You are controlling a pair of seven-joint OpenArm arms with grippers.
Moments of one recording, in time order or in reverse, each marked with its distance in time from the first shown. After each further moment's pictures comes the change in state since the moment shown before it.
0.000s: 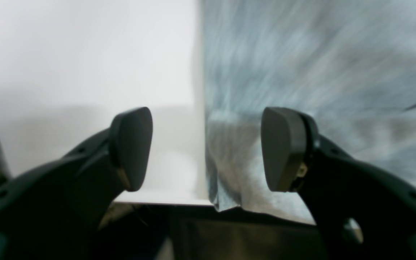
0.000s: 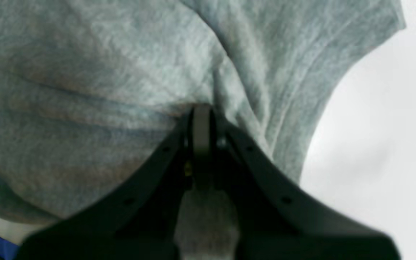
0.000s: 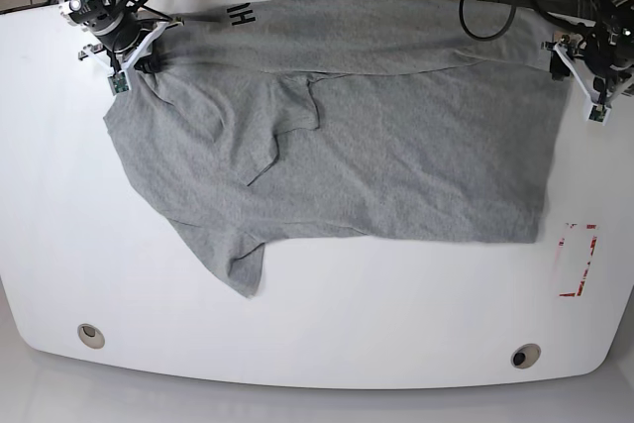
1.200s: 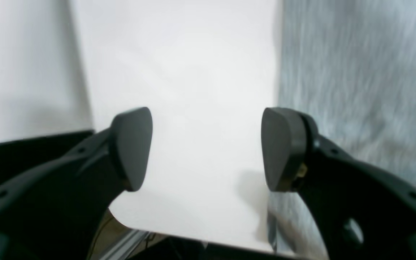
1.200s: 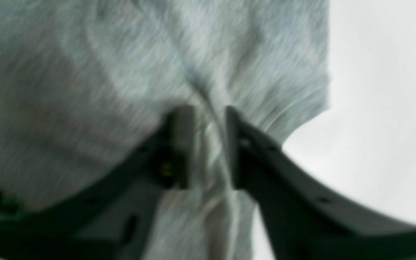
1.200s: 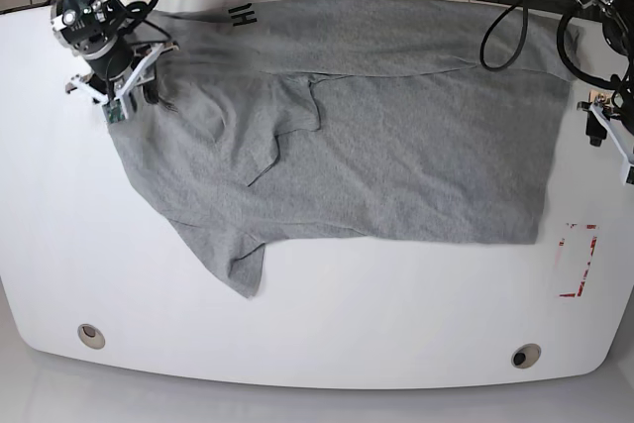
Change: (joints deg) left arm -14.2 -6.2 -0.2 2.3 -0.2 0.0 3.6; right arm 5.4 -0.1 -0.1 9.6 -0.7 0.1 -4.1
